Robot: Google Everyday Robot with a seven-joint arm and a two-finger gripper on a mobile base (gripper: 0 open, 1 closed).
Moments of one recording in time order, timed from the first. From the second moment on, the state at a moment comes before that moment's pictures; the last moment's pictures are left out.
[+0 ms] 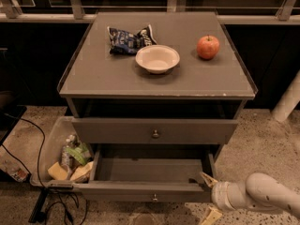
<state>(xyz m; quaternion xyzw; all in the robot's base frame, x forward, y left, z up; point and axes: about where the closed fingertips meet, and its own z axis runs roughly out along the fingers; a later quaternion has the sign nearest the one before) 0.421 -0.213 0.413 -0.60 0.73 0.16 0.30</state>
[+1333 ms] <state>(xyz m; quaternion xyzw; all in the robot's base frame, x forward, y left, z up) 0.390 -0.223 0.433 -0.60 0.72 0.18 0.31</state>
